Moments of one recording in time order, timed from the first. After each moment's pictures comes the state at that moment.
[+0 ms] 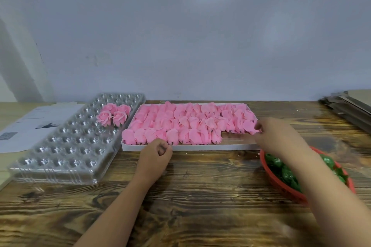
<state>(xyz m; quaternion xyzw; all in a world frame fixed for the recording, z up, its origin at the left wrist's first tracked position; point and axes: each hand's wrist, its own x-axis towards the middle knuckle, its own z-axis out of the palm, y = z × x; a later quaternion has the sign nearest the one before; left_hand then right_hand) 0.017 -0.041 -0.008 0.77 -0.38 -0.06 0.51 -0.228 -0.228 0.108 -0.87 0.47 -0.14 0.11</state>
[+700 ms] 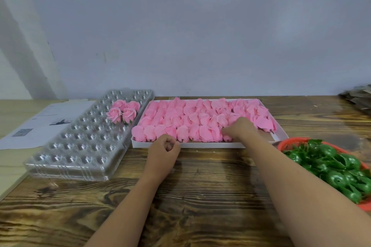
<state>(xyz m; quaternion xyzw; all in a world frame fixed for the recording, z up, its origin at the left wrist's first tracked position) 0.020 -0.042 -0.009 0.76 -0.34 -0.07 0.55 -0.109 -0.253 0.050 -0.79 0.51 -0.09 0.32</state>
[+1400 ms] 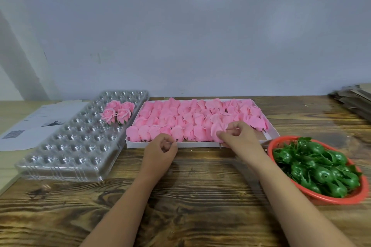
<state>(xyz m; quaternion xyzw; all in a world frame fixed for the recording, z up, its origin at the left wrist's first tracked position) 0.017 -0.041 -0.006 0.75 -0.38 -0.06 0.54 -0.161 -0.205 0.038 -0.67 0.36 -0.32 0.57</state>
